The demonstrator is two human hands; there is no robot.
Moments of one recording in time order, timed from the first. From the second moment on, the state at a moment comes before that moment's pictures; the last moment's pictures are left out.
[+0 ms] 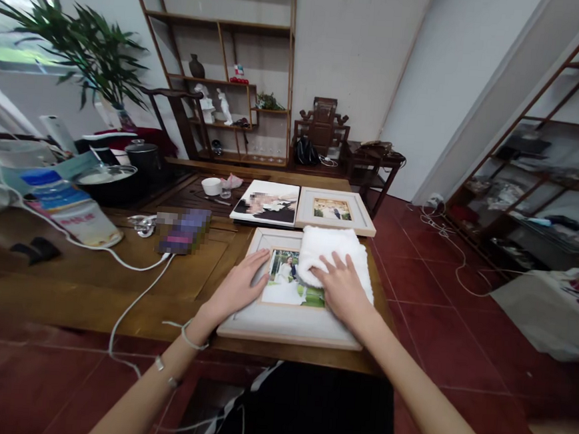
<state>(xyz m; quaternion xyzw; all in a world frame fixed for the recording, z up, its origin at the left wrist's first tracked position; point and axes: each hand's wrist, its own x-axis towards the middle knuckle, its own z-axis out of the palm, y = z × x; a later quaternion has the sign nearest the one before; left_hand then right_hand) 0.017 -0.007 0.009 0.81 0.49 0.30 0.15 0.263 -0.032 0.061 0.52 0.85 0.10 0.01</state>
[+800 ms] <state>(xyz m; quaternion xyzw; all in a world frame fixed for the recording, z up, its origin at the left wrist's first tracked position) 0.014 -0.005 0.011 0.82 0.48 0.26 0.15 0.267 0.019 0.054 0.57 0.81 0.13 -0.05</state>
